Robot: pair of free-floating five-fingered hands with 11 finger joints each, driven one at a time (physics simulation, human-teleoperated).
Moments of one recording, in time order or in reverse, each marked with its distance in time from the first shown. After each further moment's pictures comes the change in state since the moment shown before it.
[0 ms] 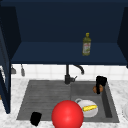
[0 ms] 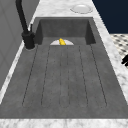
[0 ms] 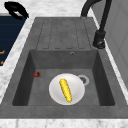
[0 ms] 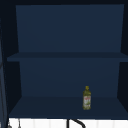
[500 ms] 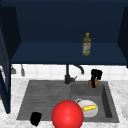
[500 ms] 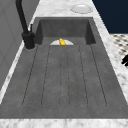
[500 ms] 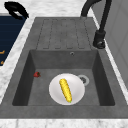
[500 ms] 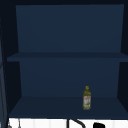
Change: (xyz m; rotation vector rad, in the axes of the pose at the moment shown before) left hand 0.000 0.000 0.000 0.000 0.000 0.000; right hand 0.041 -0.055 0.035 0.067 -0.007 0.018
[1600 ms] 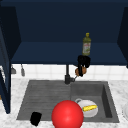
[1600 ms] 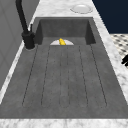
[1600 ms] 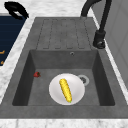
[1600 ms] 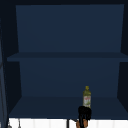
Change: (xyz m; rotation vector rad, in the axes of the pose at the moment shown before) left hand 0.000 0.000 0.000 0.000 0.000 0.000; right hand 0.084 -0.091 0.118 0.040 0.000 0.018
